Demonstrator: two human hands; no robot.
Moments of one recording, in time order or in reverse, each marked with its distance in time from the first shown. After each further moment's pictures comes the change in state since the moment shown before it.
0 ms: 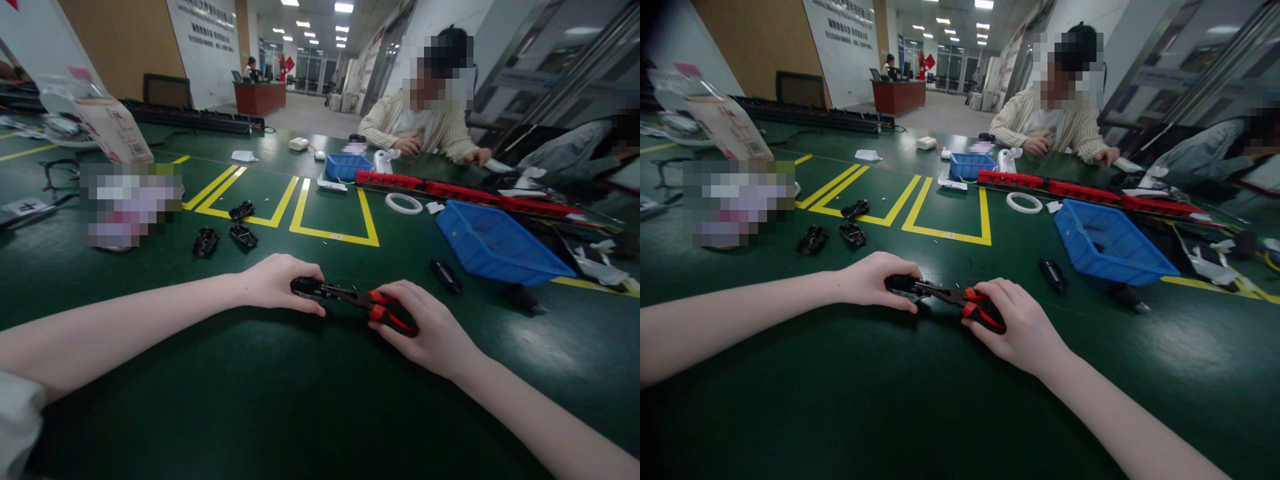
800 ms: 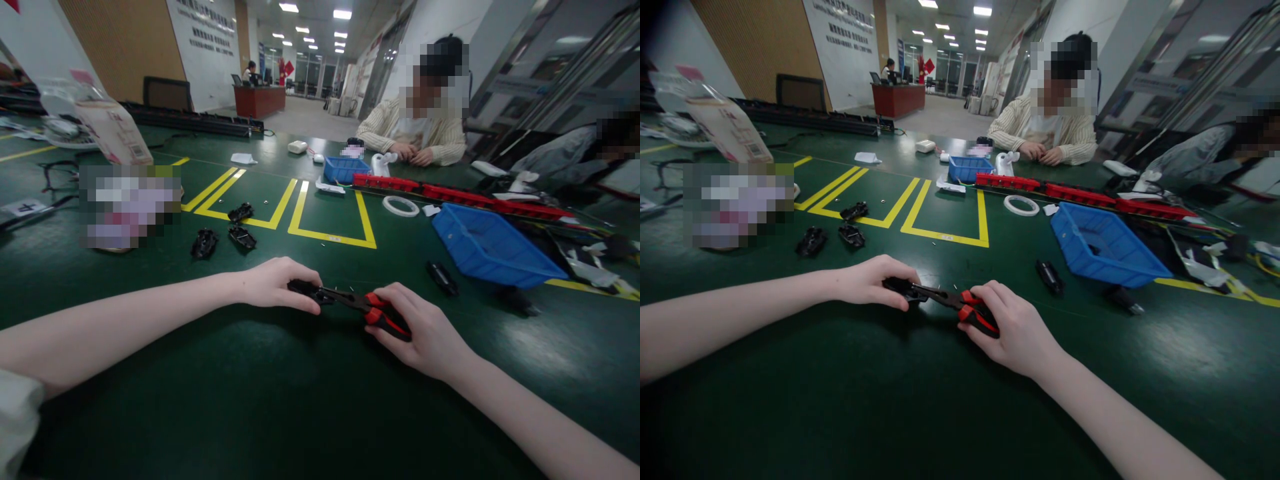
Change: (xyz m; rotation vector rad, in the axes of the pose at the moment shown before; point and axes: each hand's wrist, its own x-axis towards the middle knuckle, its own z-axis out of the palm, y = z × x) left_hand 0.002 -0.001 -0.007 -0.229 -0.139 0.014; right_hand -0.001 -0.003 0.000 -0.004 -0.056 0.004
